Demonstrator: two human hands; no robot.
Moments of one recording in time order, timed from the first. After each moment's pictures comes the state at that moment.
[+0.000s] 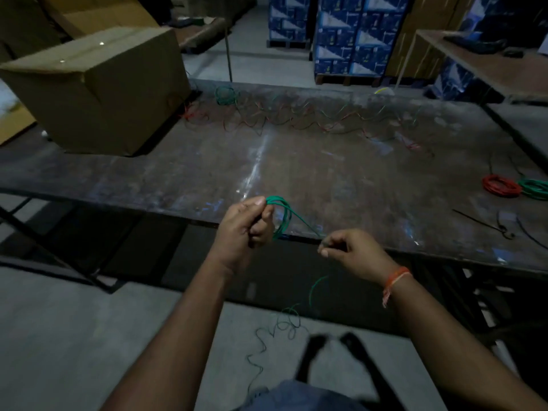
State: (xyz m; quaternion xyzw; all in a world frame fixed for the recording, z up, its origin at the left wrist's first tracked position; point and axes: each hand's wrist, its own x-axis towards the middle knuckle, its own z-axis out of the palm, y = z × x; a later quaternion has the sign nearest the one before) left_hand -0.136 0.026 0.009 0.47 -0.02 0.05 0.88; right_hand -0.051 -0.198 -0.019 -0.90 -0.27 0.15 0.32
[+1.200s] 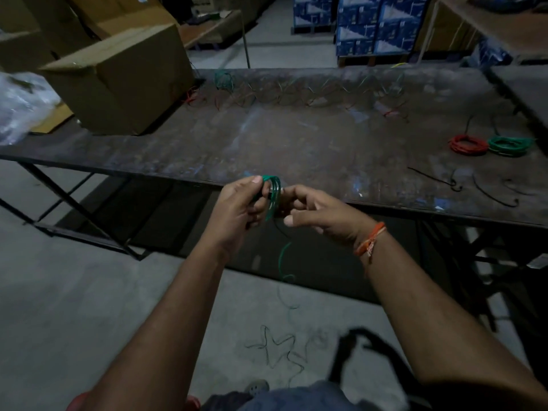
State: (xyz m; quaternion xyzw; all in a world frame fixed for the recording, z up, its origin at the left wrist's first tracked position) left_hand -0.212 -0.152 0.039 0.62 0.02 0.11 0.78; right_hand -0.102 -0.315 0.006 -0.60 -0.38 0.37 0.60
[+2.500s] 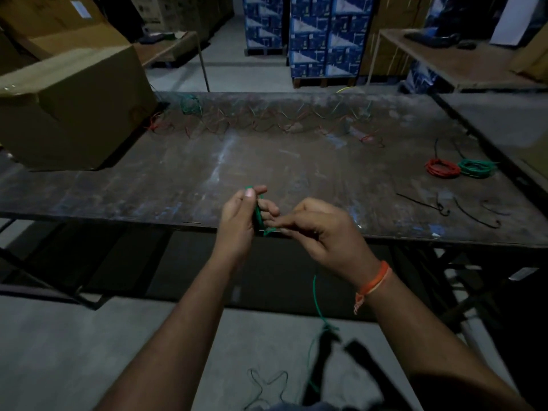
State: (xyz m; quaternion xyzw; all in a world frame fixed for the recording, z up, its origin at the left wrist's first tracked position) left_hand -0.119 -0.091 0.020 0.57 0.04 0.17 0.81; right_hand -0.096 -0.269 0.041 -0.76 -0.48 -0.15 0.42
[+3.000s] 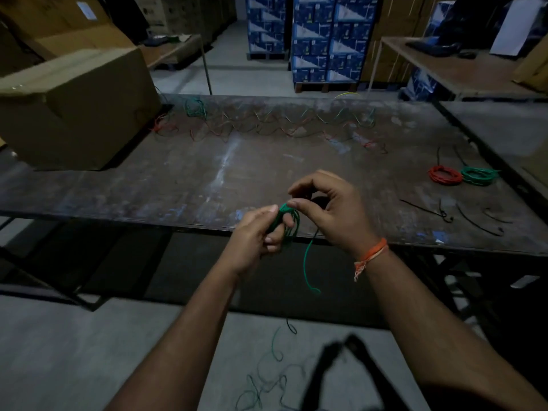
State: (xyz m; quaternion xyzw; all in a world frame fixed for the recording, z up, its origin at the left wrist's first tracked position) left_hand -0.141 -0.091 0.029 0.59 -0.04 0.00 0.81; right_hand -0.066 -0.253 0.060 -0.76 -0.39 -0.14 0.50
